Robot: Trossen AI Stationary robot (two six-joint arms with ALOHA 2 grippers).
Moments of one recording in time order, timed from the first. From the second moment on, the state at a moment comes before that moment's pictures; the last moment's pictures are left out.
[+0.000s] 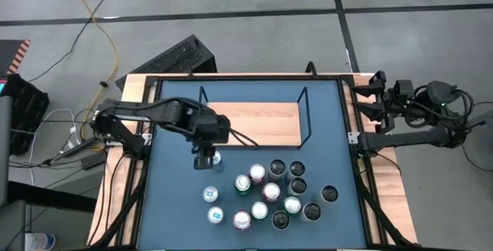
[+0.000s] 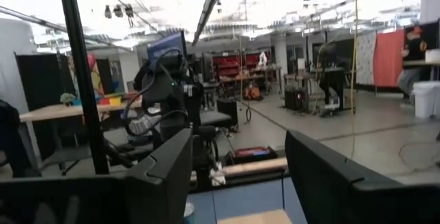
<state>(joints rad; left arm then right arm) -0.14 1.66 1.84 -1.38 -0.03 -0.20 -0.01 0.34 0.93 -0.37 0.13 0.08</state>
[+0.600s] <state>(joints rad) -0.14 1.66 1.84 -1.40 -0.24 -0.82 -0.01 0.34 0.93 -0.42 0.13 0.18</state>
